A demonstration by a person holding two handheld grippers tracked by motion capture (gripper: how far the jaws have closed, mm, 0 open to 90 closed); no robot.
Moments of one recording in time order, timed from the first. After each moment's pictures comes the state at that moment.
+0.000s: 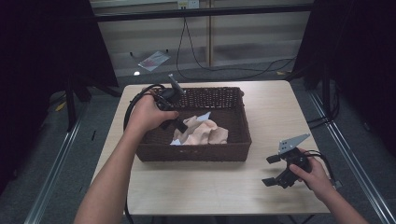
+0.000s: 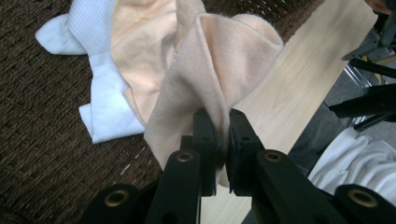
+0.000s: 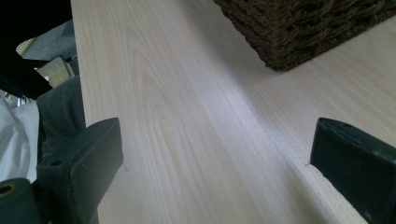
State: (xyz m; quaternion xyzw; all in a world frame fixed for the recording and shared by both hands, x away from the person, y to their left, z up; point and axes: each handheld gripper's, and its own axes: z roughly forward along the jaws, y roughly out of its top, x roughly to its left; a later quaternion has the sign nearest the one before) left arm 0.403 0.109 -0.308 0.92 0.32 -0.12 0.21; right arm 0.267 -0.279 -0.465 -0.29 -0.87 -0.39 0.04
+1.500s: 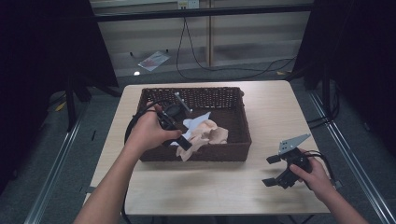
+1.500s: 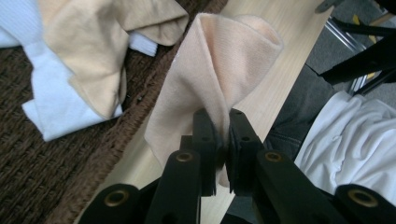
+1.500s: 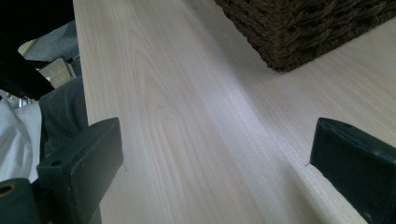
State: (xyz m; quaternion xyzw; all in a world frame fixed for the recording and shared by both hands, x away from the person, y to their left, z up) left arm 0.357 0.099 -0.321 0.94 0.24 -0.12 0.20; right arm 0.266 -0.280 -0.464 -0.29 -0.87 -0.39 0.04
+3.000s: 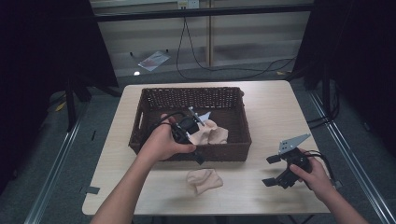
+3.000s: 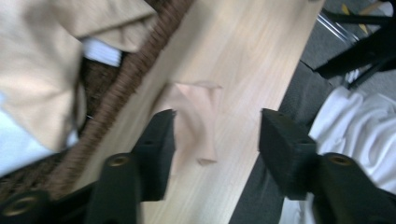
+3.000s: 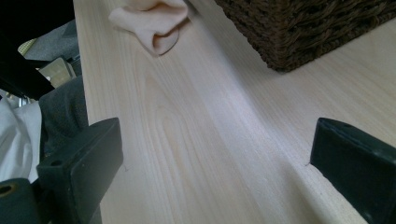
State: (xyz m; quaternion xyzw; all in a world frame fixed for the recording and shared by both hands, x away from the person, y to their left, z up) left arm 0.345 0.072 -0.350 0.94 0.22 -0.13 0.21; right arm 0.266 -0.279 -0.464 -0.29 -0.87 -0.39 0.04
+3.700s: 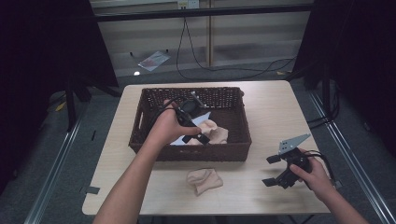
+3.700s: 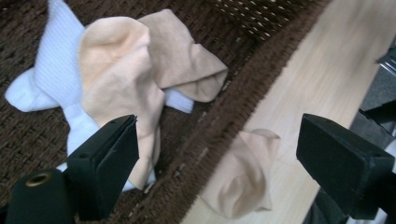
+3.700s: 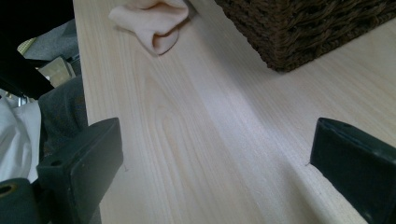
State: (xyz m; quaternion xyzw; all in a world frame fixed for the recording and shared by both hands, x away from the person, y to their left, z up) left arm 0.389 0.061 -0.349 0.94 0.26 -0.05 0.23; right arm 0.266 -0.279 -0.464 -0.29 -0.87 -0.39 0.04
